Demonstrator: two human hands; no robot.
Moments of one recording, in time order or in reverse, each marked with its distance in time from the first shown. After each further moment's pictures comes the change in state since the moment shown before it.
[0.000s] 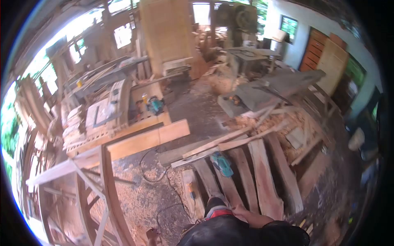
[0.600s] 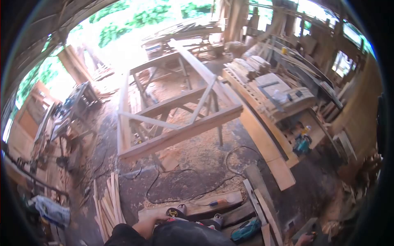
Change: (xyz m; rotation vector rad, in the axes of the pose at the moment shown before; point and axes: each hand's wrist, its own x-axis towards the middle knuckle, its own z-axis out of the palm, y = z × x) left_hand -0.195 0.078 0.291 -0.236 0.019 -0.621; right_hand 0.467 -0.275 -0.471 -0.421 1.090 -0.509
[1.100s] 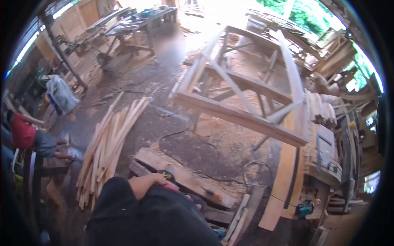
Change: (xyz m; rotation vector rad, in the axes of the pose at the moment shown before) left_hand 0.057 -0.129 0.031 0.046 0.308 0.038; right_hand -0.256 -0.274 -0.098 0.694 -0.449 -0.789
